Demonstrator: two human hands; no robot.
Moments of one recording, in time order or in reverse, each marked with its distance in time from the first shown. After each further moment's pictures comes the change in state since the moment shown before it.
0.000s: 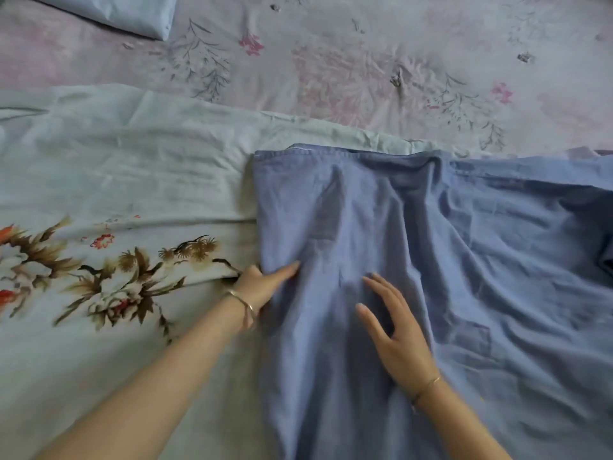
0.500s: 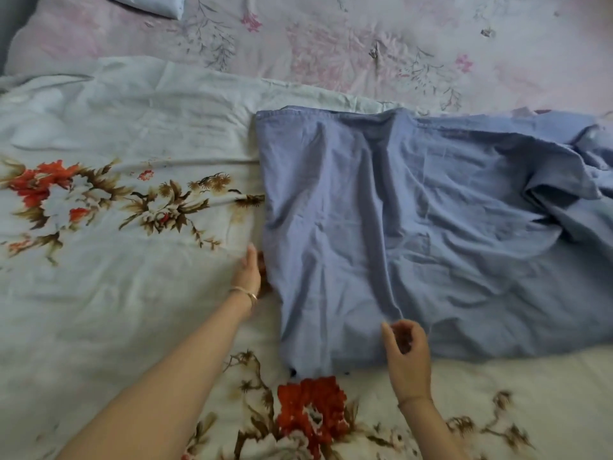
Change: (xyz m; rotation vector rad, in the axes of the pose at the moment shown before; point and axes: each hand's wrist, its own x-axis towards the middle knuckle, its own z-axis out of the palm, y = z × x) left_hand -0.128 -0.082 -0.010 -0.108 0.198 -0.047; right_hand -0.202 0.004 -0.031 0.150 0.265 0.509
